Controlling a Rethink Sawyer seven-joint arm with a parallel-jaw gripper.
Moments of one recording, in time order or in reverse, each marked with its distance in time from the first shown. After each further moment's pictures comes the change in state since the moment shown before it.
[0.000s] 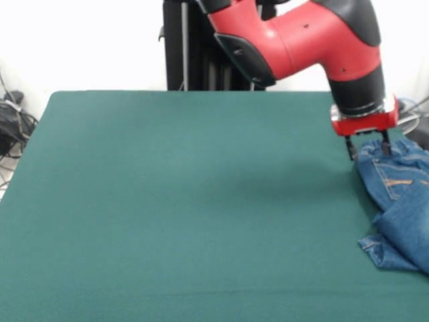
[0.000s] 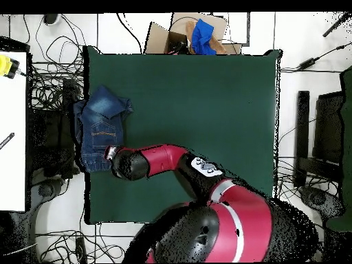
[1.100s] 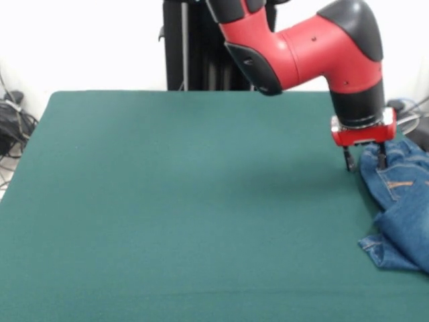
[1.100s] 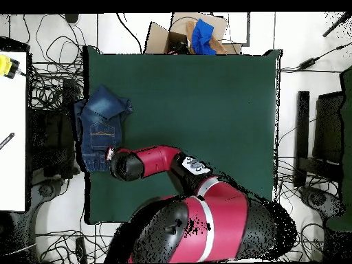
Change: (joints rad) arm 0.095 0.036 -0.087 -0.050 0.005 -0.042 0.000
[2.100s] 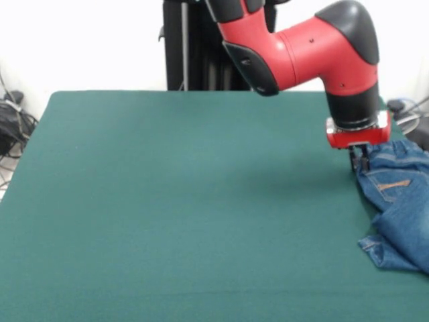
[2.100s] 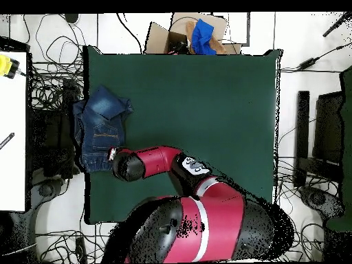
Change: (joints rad) arm 0.012 0.005 -0.027 -0.009 0.000 -0.004 0.000
